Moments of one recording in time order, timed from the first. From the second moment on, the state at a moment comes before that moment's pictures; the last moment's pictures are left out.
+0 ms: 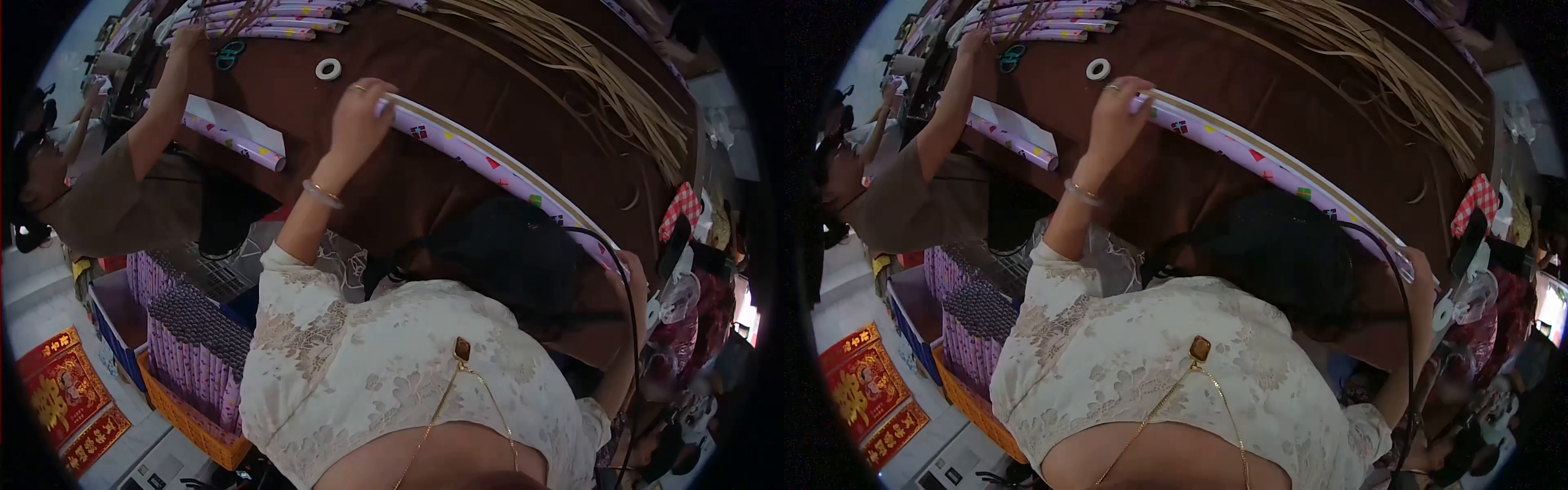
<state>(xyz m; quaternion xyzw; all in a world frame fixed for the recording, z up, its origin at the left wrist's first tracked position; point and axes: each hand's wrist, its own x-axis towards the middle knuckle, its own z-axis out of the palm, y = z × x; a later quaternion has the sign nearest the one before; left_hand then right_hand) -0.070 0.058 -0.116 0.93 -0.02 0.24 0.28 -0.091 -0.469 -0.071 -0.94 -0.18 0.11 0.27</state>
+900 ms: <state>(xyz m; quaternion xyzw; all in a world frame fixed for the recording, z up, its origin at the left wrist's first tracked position) -0.050 0.005 -0.126 0.95 -0.29 0.03 0.13 -0.104 -0.496 -0.123 -0.96 -0.13 -0.01 0.23</state>
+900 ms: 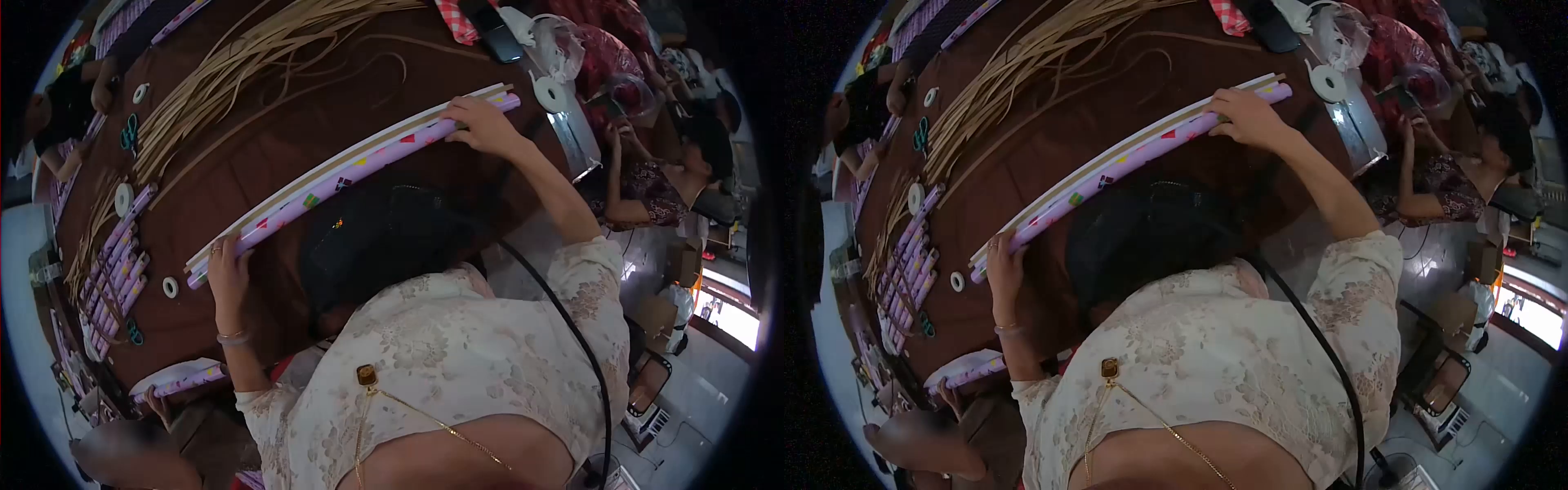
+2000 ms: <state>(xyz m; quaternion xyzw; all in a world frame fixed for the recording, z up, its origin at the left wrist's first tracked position) -0.074 -0.005 -0.119 0.96 -0.21 0.12 0.13 -0.135 -0.472 -0.124 -0.99 -0.05 -0.10 0.06</state>
